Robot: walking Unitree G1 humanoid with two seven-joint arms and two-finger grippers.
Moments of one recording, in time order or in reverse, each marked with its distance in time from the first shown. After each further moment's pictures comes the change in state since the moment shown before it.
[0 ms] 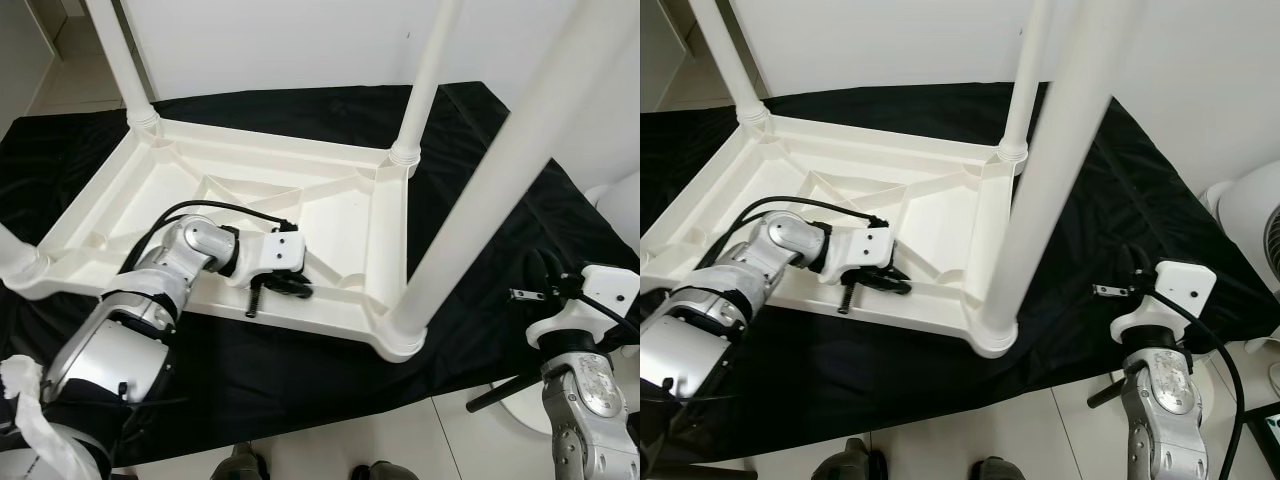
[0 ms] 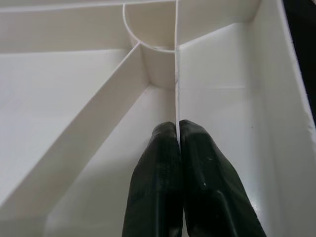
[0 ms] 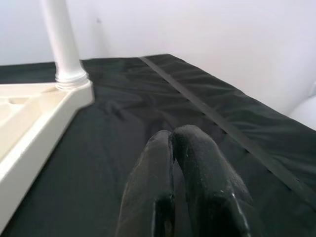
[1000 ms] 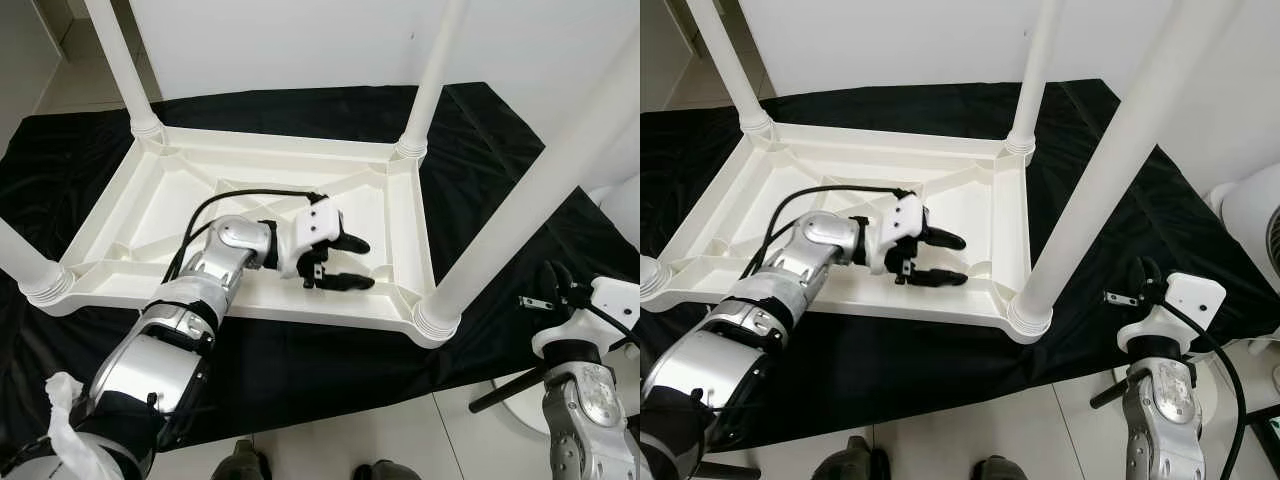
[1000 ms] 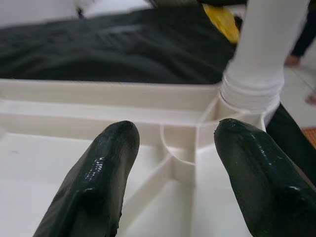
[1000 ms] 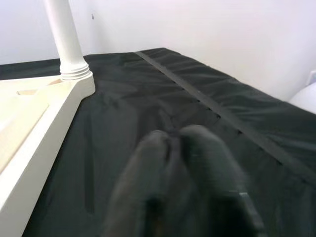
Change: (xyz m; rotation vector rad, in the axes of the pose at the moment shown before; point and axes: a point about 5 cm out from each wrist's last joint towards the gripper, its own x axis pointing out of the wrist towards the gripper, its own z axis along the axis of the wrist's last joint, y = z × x) left arm 0.002 0.016 0.035 -0.091 -0.322 0.163; right arm -0.012 -0.006 -0.010 0.044 0.025 0.002
